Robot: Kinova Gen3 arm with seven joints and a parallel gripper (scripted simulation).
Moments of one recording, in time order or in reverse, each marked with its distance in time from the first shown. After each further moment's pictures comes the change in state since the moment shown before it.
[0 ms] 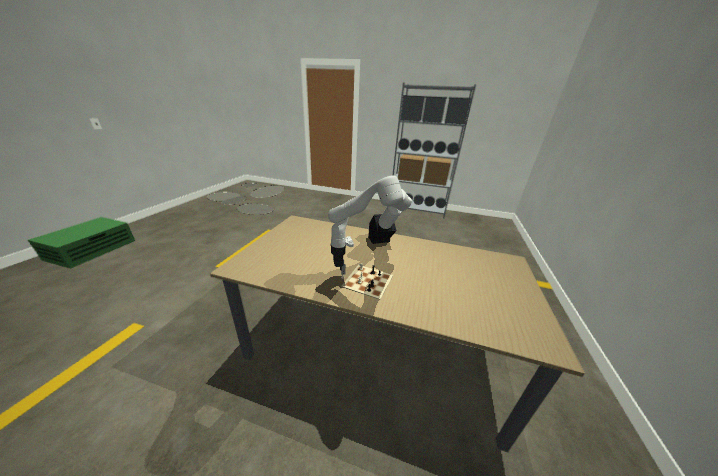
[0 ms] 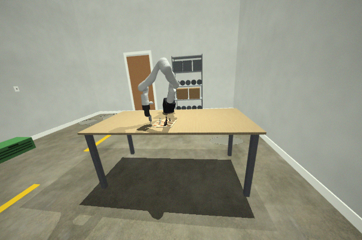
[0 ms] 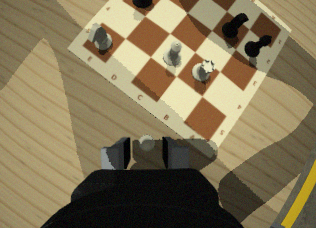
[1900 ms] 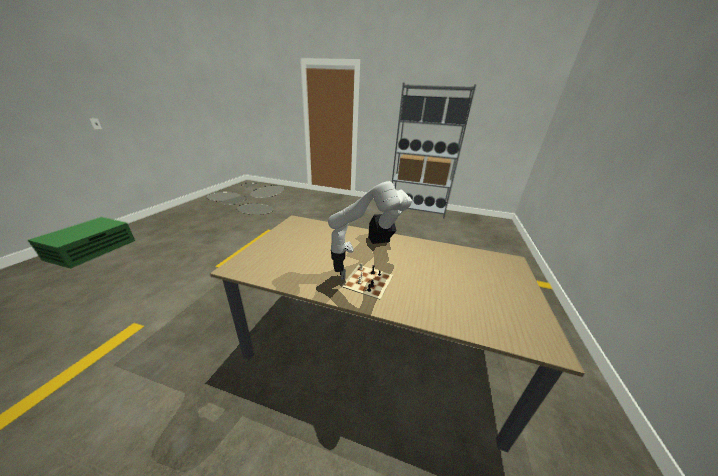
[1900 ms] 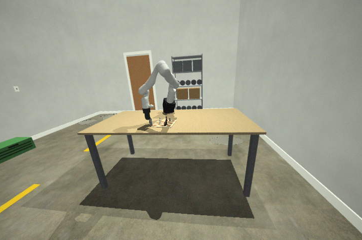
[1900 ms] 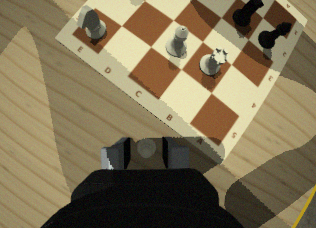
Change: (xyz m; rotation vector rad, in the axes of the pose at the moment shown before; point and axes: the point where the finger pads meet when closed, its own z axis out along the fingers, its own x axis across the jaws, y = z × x) arm 0.000 0.000 0.033 0.000 0.000 0.000
